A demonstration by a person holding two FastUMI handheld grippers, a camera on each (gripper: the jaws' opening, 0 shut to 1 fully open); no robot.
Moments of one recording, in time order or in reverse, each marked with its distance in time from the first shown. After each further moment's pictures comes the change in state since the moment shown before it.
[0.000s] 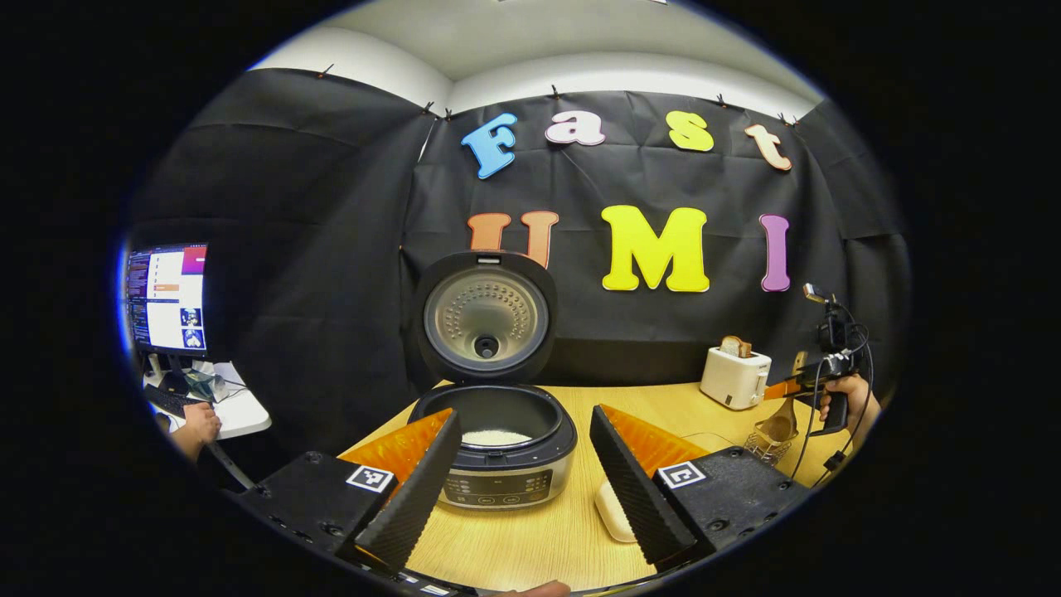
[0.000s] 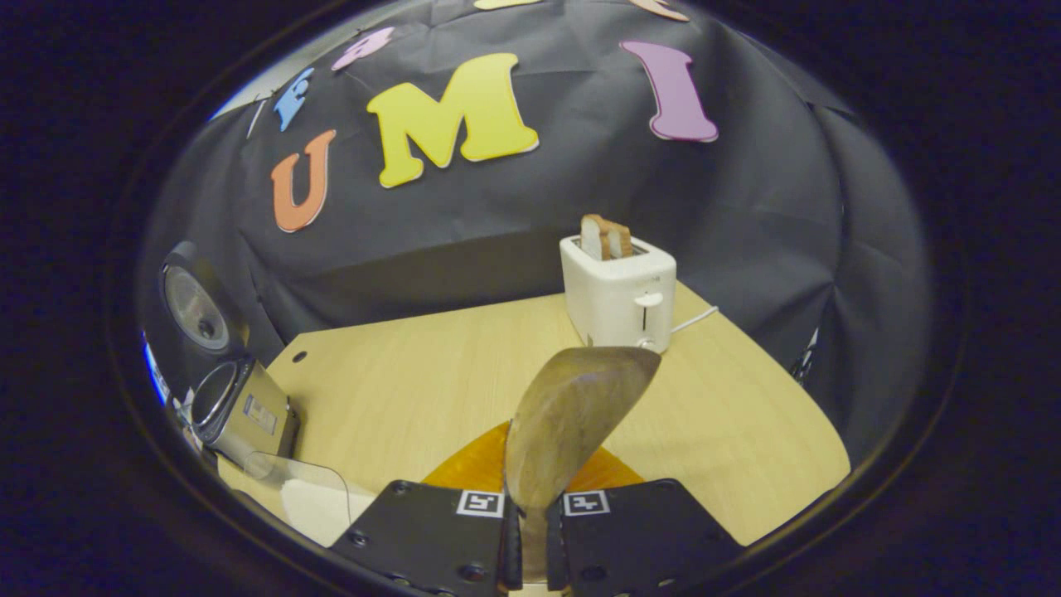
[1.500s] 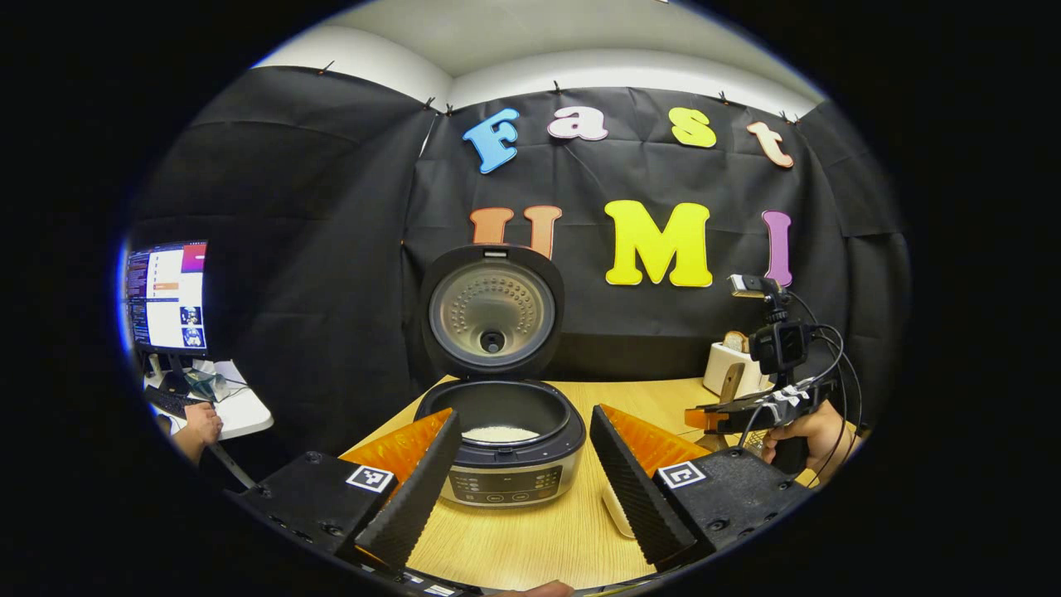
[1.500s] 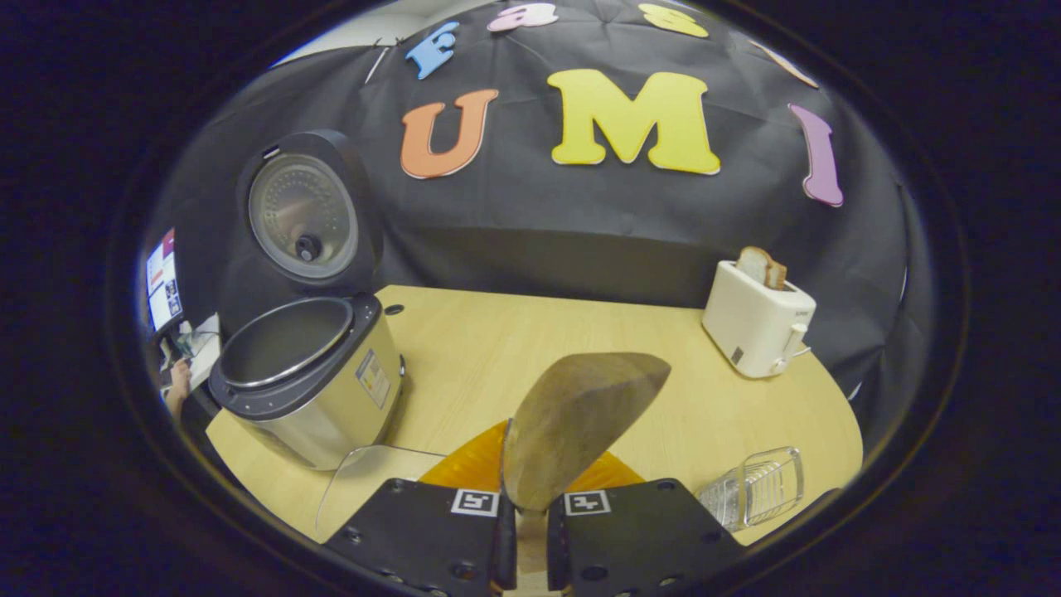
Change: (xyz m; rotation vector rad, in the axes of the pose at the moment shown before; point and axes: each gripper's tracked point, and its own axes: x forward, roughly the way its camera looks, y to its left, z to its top) left arm 0.003 0.012 -0.007 0.003 0.023 0.007; right arm -0.014 0.197 -0.059 -0.226 -0.010 0.132
